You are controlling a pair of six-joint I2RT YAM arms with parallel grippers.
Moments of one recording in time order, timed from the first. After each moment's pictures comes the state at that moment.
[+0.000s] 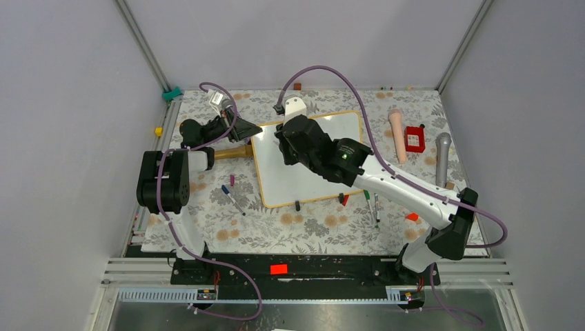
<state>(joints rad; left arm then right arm) 0.01 1.87 0.91 1.39 1.23 -1.11 1.04 1.57 1.64 -0.63 0.38 0.33</state>
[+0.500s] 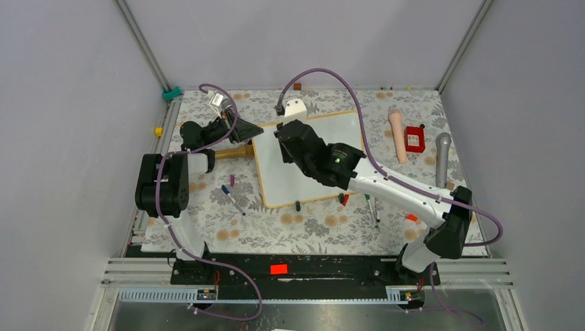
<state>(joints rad) 0.00 1.83 0.88 1.39 1.21 -1.10 1.06 1.59 1.60 -0.51 0.57 0.33</state>
